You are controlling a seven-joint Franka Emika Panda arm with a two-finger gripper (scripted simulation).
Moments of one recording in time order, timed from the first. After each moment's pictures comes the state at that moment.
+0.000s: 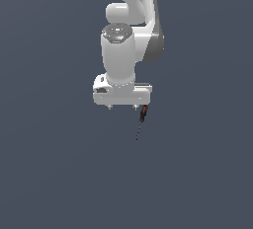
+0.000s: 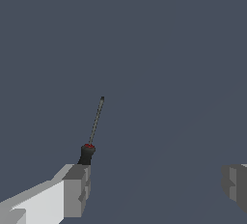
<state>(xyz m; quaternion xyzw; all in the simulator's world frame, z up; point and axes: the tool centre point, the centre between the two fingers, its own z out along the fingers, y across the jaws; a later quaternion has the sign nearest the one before) 0.000 -0.015 0.194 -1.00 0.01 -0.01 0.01</state>
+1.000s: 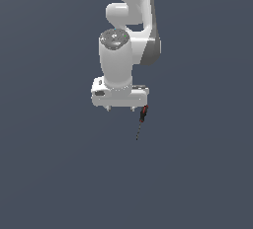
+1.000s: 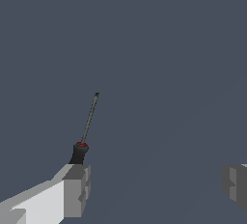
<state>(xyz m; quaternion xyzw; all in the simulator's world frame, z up) -0.004 -0.024 0.182 -1.00 0.01 0.00 0.01</state>
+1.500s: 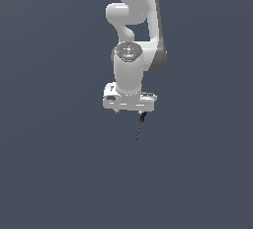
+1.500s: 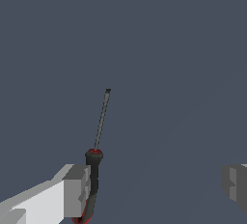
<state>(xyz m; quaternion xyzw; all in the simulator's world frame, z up) -0.011 0.009 0.145 -1.00 0.04 0.00 0.01</state>
